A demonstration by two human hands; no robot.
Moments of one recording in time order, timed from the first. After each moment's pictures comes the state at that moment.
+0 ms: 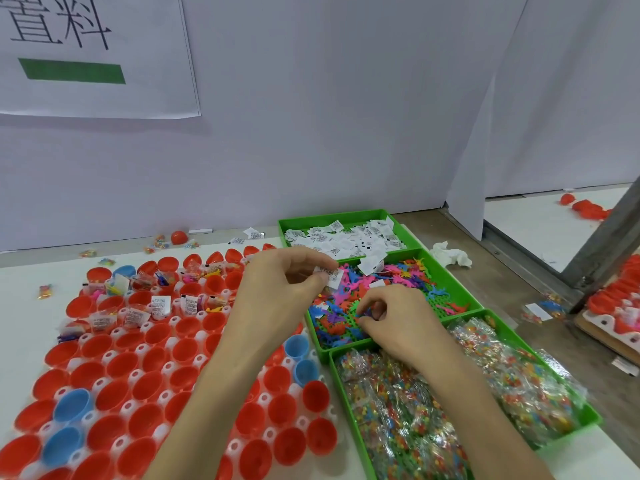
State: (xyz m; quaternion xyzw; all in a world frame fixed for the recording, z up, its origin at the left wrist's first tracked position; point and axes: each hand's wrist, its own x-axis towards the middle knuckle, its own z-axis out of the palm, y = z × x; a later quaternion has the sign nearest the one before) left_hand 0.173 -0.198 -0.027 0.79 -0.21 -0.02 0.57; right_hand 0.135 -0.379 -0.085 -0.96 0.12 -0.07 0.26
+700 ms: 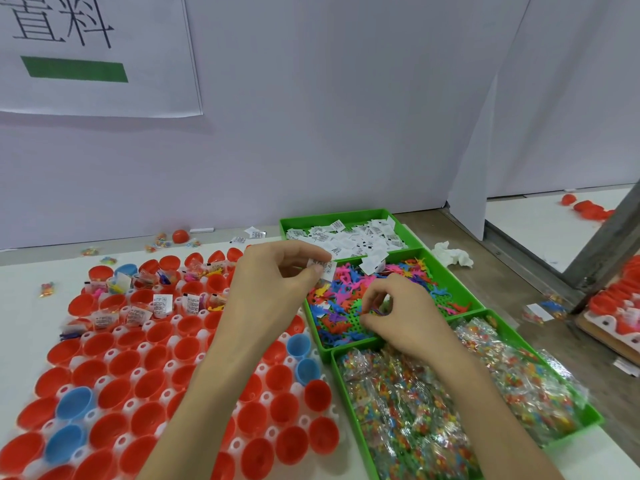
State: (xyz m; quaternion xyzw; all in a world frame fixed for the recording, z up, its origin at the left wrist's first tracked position) left_hand 0.176 -0.193 -0.024 0.80 -0.20 0.02 0.57; right_hand 0.132 -0.382 -0.079 -0.95 0.09 -0.09 0.29
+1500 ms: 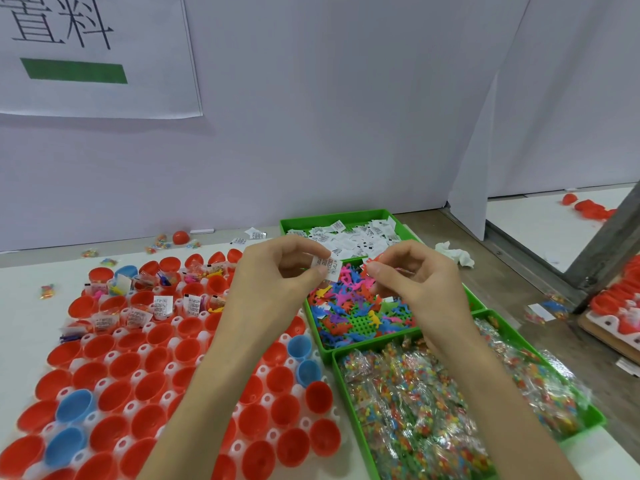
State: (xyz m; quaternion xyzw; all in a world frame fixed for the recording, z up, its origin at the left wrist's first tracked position) left_hand 0.177 -0.191 -0.025 0.77 -0.21 0.00 0.60; right_hand 0.126 -0.381 -0.055 -0.73 0.04 -0.24 0.64
